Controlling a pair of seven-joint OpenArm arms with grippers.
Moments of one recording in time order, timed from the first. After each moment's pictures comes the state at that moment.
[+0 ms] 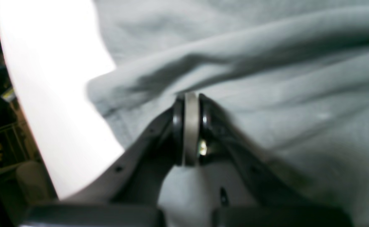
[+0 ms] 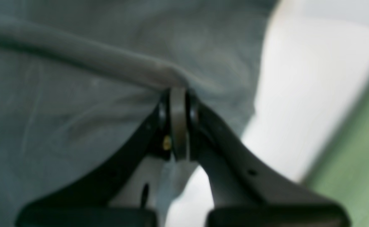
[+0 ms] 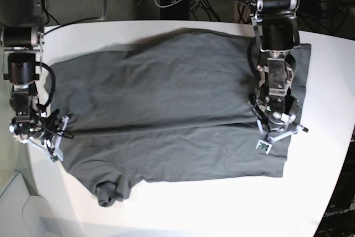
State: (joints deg) left arm -17.0 -3.7 -10.2 70.2 32.9 -21.0 45.3; right arm 29.6 24.8 -1.8 46.3 -3.1 32.4 -36.9
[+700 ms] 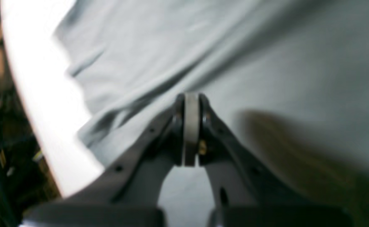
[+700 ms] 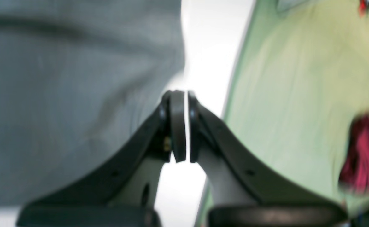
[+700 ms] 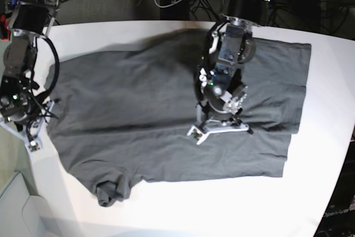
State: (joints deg) left arm -8.4 4.6 13.1 88.5 32.7 -21.0 56.1; right arm 8.8 16.7 18.7 98.6 -3.4 33.8 -68.9
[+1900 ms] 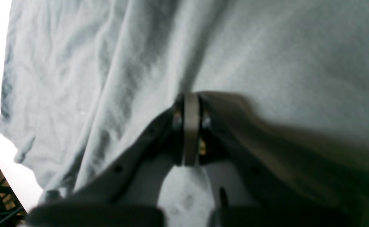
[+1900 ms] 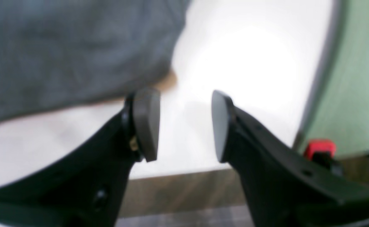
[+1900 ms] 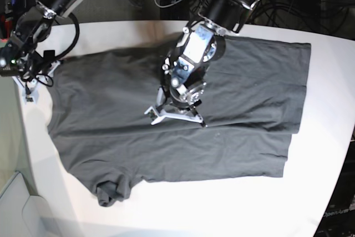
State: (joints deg) left arm -11.2 8.0 24.9 71.0 33.4 -19.5 49.2; right arm 4.1 2.3 41.6 97.3 -0.8 39.5 -82.0
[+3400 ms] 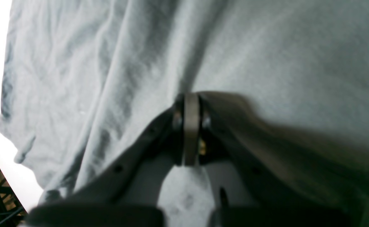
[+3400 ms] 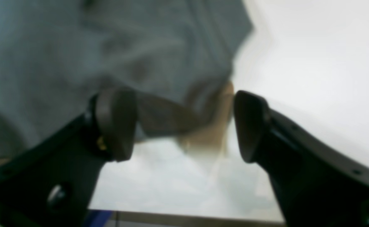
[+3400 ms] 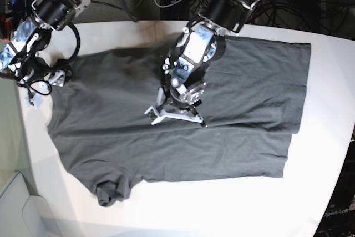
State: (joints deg) left arm -11.3 8.0 24.9 71.0 33.6 -19.5 49.3; right arm 9.5 2.6 47.3 85.1 9.4 39.6 -82.0
